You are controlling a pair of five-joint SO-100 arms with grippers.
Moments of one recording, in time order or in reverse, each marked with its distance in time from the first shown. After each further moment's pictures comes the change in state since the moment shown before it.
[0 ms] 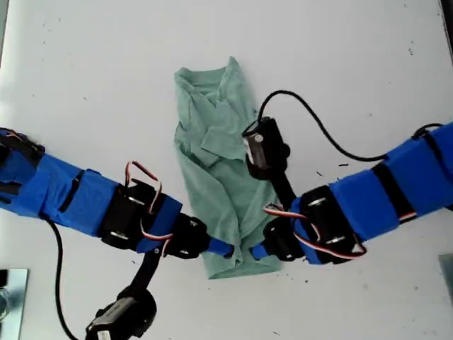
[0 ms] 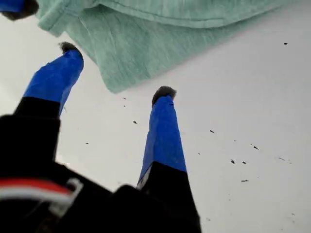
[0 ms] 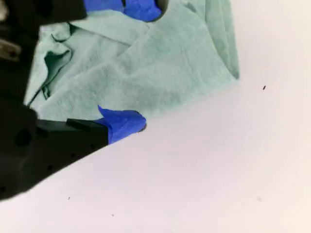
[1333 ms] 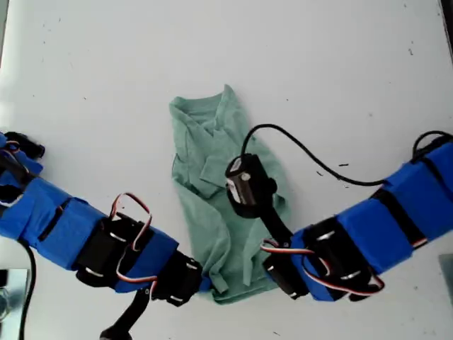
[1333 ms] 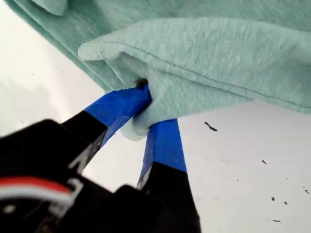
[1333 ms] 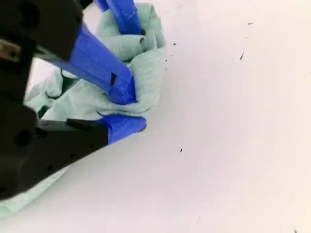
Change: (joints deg) arm 0 8.0 0.9 -4.0 -10.5 0.8; arm 1 -5.8 -2.5 -9.1 -3.7 -6.9
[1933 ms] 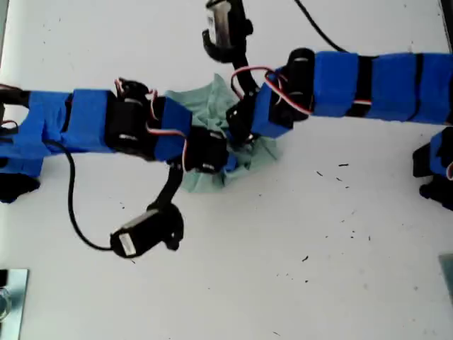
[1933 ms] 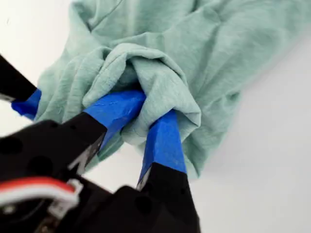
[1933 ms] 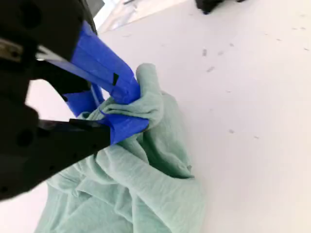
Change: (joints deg) arm 0 -29.4 9.1 3.5 2.5 17.8; arm 1 38.8 1.9 2.6 -12.7 -32.3
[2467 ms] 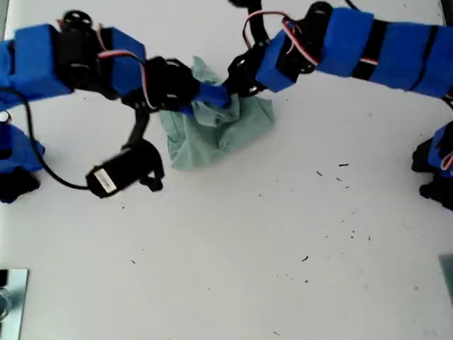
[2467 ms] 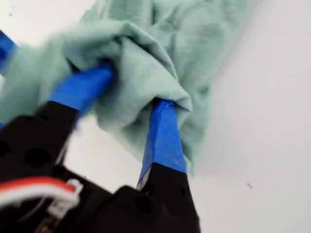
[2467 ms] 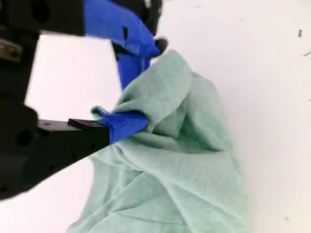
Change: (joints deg) arm 0 -12.7 24.2 25.3 -1.7 -1.2; arm 1 10.0 3.4 2.9 -6.4 -5.6
